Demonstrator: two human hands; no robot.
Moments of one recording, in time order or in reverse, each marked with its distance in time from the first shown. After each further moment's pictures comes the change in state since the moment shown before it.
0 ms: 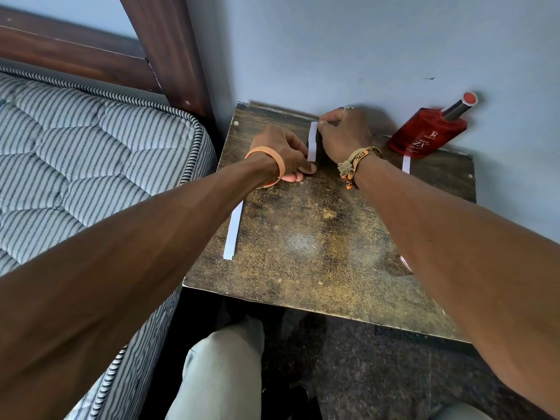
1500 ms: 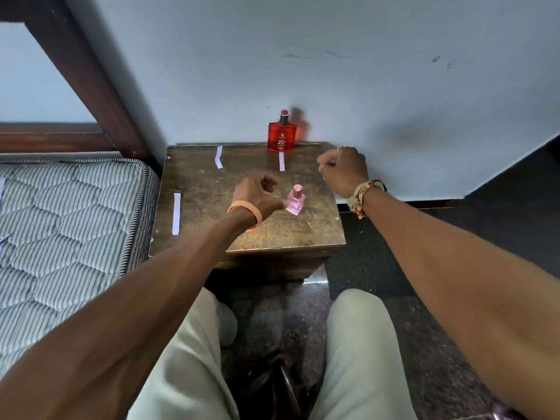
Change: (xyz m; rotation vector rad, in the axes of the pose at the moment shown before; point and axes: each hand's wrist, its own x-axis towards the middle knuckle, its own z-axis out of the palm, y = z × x) left_hand -0.210 0.031 0.123 0.351 0.073 0.397; right_hand -0.200 0.087 -0.239 0.029 0.107 0.065
